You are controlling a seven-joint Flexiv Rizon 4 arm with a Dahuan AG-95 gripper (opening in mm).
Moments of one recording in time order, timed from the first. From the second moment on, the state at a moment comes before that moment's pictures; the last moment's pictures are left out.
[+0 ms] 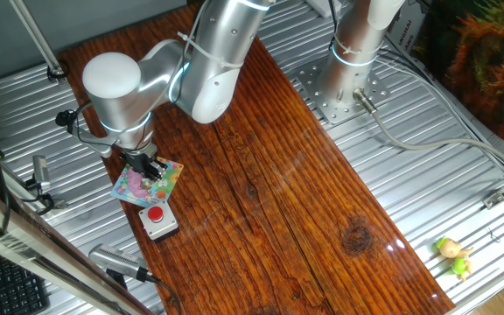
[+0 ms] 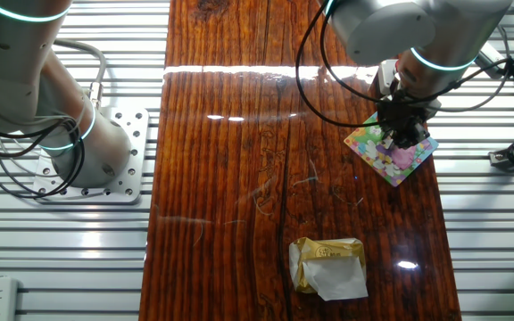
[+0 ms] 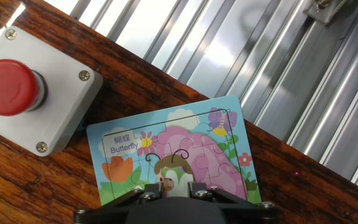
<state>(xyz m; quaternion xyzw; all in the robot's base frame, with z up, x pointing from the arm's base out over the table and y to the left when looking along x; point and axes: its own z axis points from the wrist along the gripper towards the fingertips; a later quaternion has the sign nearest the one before) 0.645 0.028 0.015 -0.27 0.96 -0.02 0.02</state>
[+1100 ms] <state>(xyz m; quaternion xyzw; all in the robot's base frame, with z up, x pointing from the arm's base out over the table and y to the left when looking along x) 0.646 0.028 0.013 -0.28 0.96 -0.02 0.02</state>
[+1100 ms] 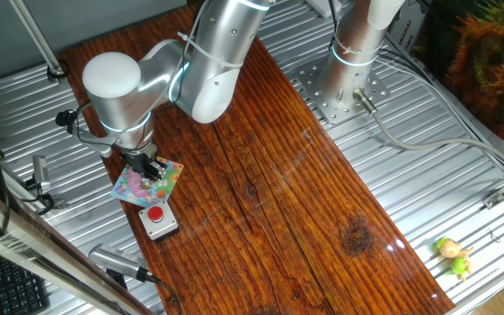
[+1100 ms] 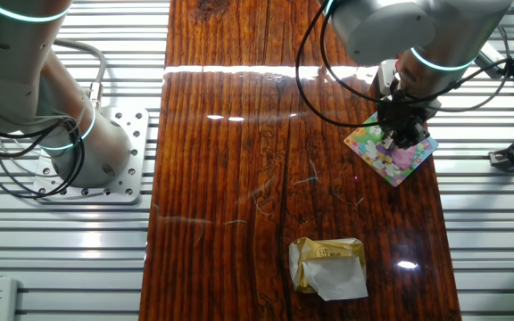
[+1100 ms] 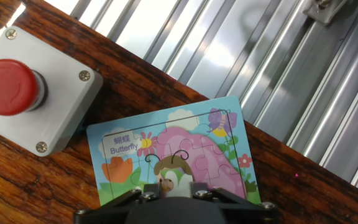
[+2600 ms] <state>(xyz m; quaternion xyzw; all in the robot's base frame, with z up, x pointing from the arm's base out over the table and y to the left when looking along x) 0.646 0.027 0.013 -0.28 0.96 -0.02 0.02</state>
